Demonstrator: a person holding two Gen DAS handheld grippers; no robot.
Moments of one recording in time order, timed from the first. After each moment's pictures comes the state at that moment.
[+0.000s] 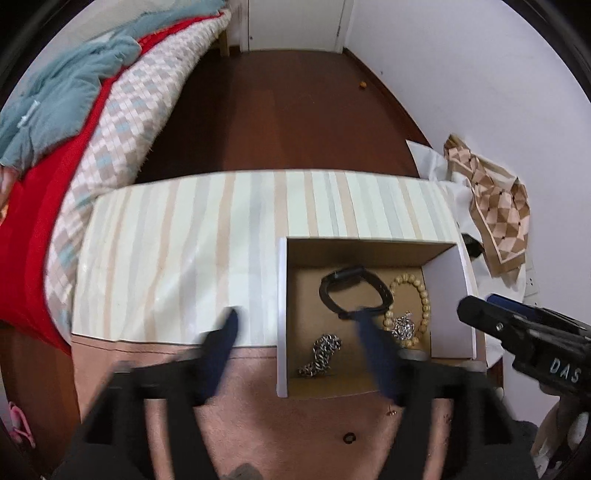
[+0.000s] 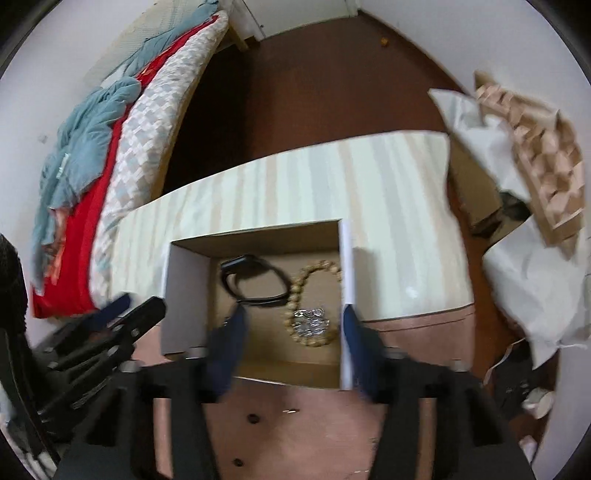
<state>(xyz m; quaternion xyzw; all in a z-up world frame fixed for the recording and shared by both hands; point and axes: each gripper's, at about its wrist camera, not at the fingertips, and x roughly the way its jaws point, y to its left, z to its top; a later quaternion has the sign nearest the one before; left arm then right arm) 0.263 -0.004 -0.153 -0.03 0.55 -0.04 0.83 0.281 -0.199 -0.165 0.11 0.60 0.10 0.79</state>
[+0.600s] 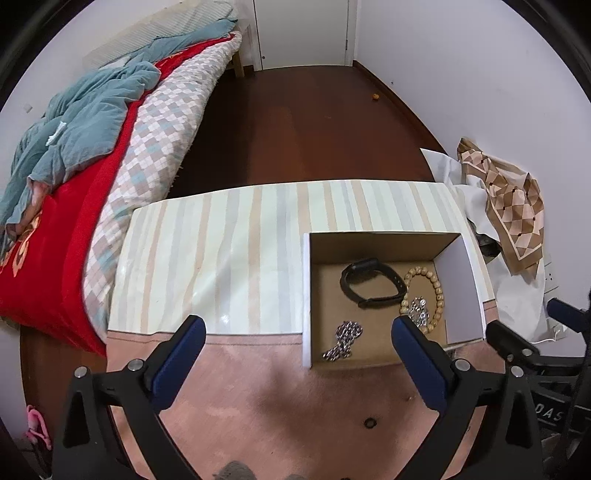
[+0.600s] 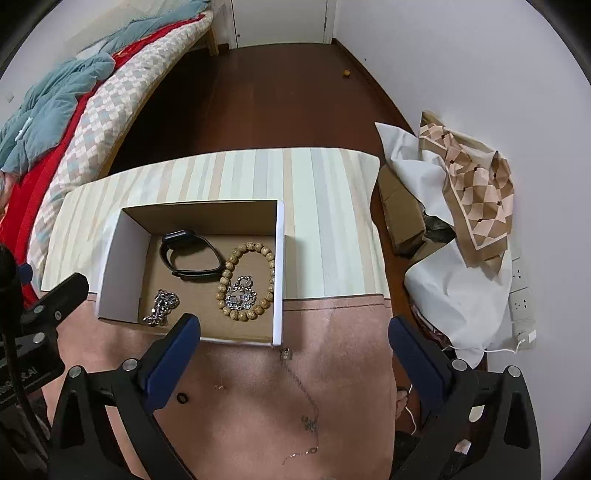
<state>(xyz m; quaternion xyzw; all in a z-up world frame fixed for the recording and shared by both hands) 0.233 -0.001 -0.135 0.01 0.53 0.00 0.85 0.236 -0.197 -0.144 -0.02 0.57 0.00 0.82</state>
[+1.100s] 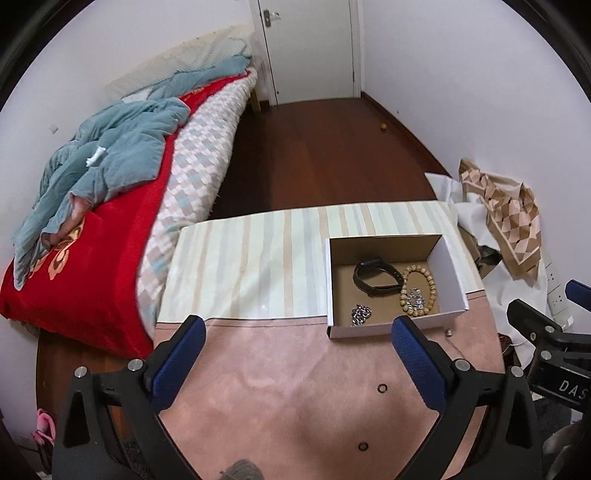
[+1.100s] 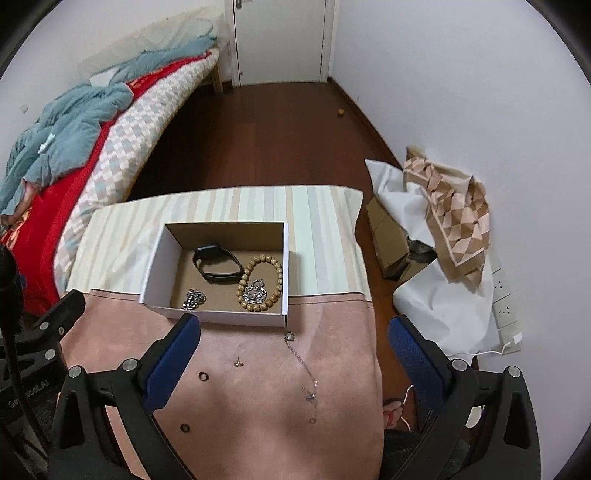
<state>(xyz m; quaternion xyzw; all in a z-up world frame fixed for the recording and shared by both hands) 0.156 0.007 -0.073 0.04 0.47 0.03 0.88 0.164 -0.189 -0.068 -0.02 0.50 0.00 0.86</state>
